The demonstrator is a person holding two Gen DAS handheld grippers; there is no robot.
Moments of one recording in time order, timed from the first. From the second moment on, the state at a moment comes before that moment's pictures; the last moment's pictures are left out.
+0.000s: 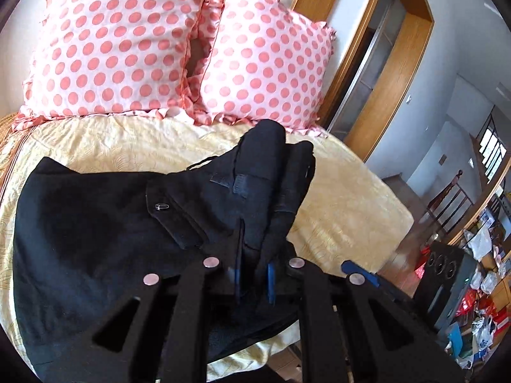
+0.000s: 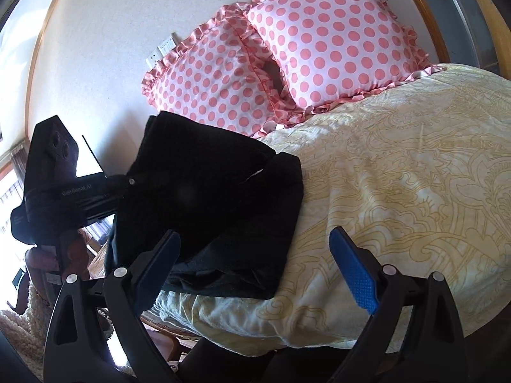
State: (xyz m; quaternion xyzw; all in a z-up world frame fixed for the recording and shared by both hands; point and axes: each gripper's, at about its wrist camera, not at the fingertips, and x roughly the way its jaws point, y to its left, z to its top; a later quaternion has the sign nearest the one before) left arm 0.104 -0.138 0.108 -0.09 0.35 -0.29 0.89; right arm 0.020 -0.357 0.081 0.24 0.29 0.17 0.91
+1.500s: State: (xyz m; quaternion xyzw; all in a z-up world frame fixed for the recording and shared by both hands) left arm 0.142 -0.012 0.043 -0.11 0.43 -0.12 0.89; right arm 0.134 -0.258 0.077 0.12 0.42 0.18 0.88
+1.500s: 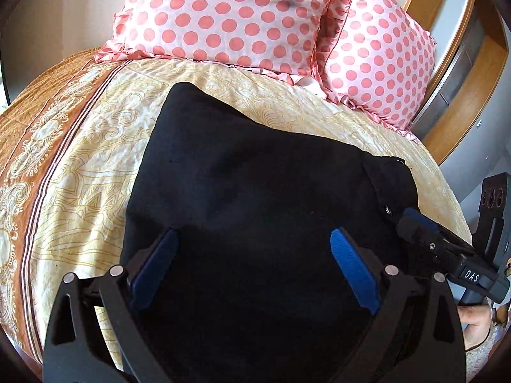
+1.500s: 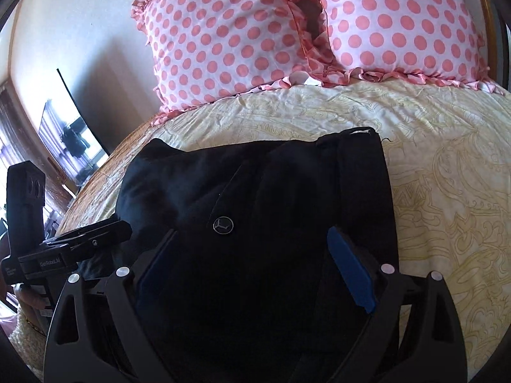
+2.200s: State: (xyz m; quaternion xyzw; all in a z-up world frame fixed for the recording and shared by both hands) left arm 0.070 -0.053 0.034 0.04 0.36 -0.05 0.93; right arm 0.049 -0.242 0.072 -0.02 0.31 0.11 0.94
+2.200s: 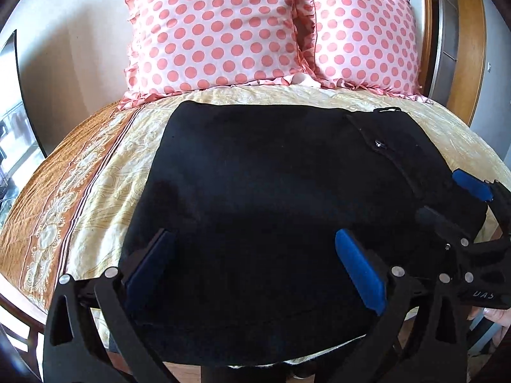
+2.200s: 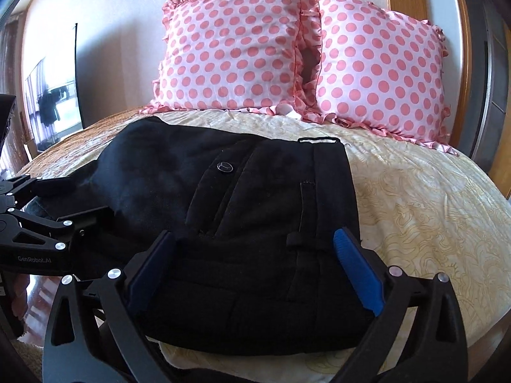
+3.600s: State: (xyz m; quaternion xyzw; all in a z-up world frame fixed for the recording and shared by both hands) left arm 0.143 0.047 0.052 -0.13 0.46 -0.12 0.87; right arm 0.157 -0.324 0.064 0.21 0.48 0.19 0.83
